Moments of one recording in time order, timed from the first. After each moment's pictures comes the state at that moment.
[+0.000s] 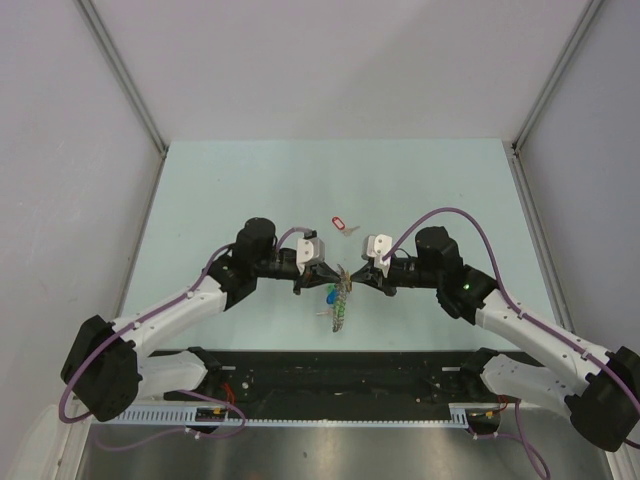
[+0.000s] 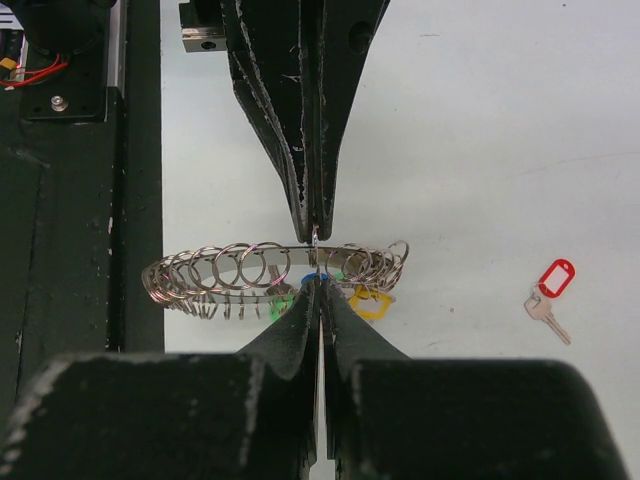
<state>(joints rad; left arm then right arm) -0.66 1.17 0.70 0.11 0.86 0.31 0.71 0.99 0.70 -0.07 -0.62 -0.39</state>
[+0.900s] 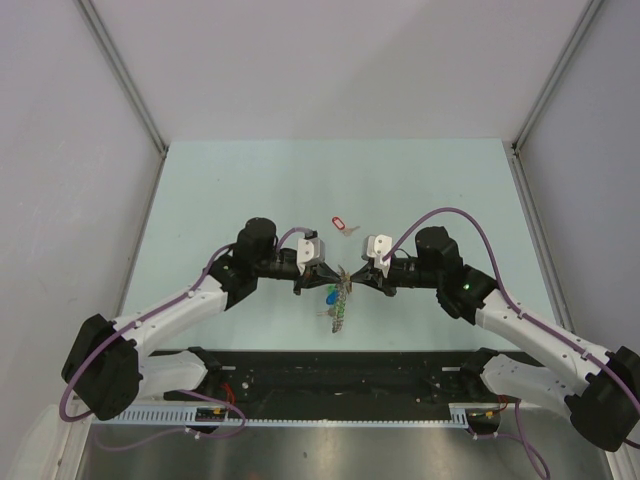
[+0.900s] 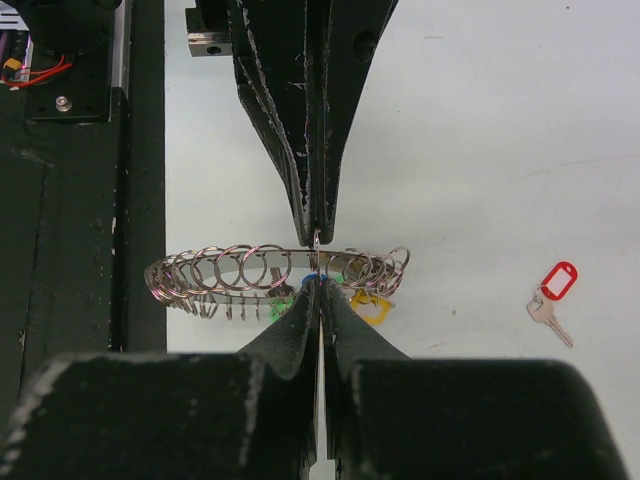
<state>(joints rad) -0.66 1.17 0.70 0.11 0.87 0.31 0.71 0.99 0.70 -0.07 -0.63 -0.39</state>
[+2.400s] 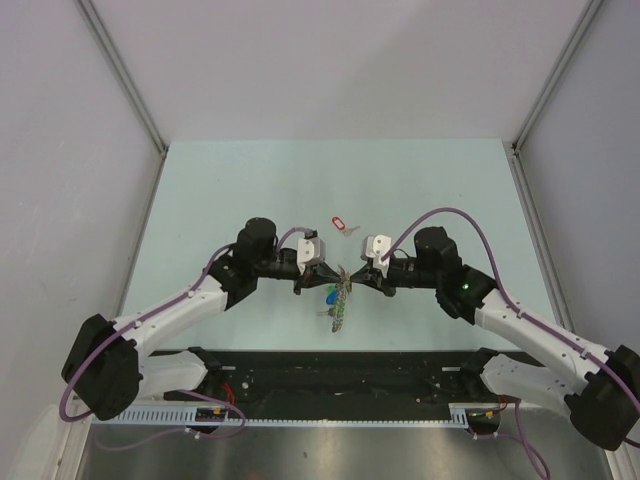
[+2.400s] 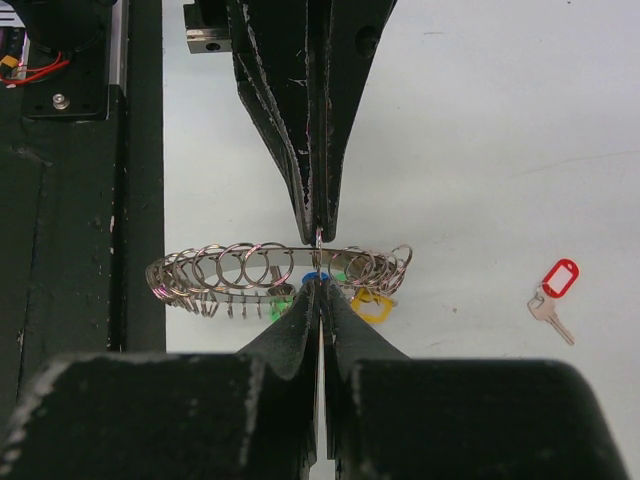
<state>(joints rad) -0.66 1.17 0.70 0.11 0.86 0.31 0.72 0.99 0.70 -0.07 -0.62 -0.39</state>
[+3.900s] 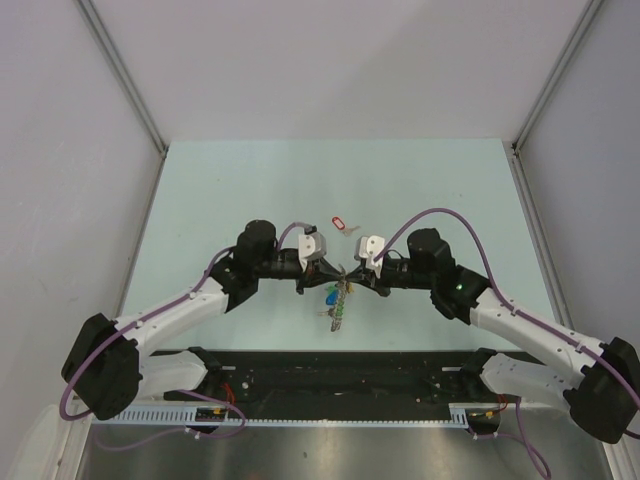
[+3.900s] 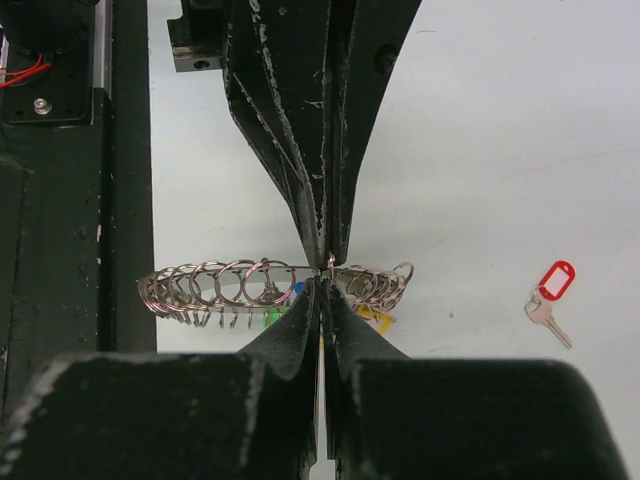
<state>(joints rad) -0.67 1.17 0.67 0.18 0.80 0.20 0.76 1.03 0.70 -0.02 -0.55 -0.37</state>
